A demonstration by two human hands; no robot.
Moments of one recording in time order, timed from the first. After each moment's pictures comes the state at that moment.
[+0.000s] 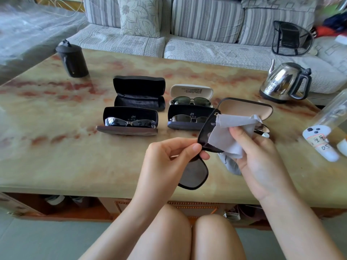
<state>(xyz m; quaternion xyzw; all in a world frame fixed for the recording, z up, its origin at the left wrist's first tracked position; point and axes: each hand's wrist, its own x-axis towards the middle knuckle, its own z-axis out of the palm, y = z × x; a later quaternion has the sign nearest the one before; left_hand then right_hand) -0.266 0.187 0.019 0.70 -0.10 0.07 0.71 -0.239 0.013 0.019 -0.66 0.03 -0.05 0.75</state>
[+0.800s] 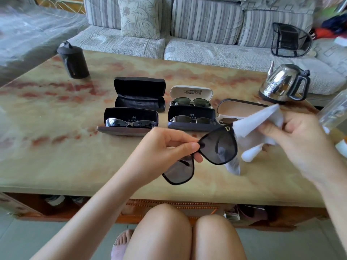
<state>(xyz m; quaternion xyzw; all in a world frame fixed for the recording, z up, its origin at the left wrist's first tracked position) -0.244 0.213 0.037 0.77 -0.18 -0.06 0.61 -0.242 -0.026 0.076 -0.83 -0.10 -0.12 0.53</state>
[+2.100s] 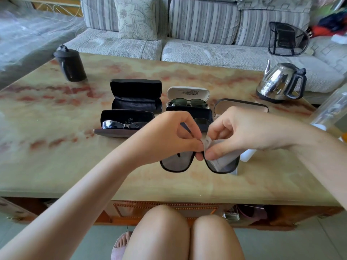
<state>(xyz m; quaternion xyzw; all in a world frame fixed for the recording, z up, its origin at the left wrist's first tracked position) -0.220 0.202 0.067 0.85 -0.24 -0.09 0.46 -0.213 0.014 0.109 -0.90 -0.22 0.25 0.30</state>
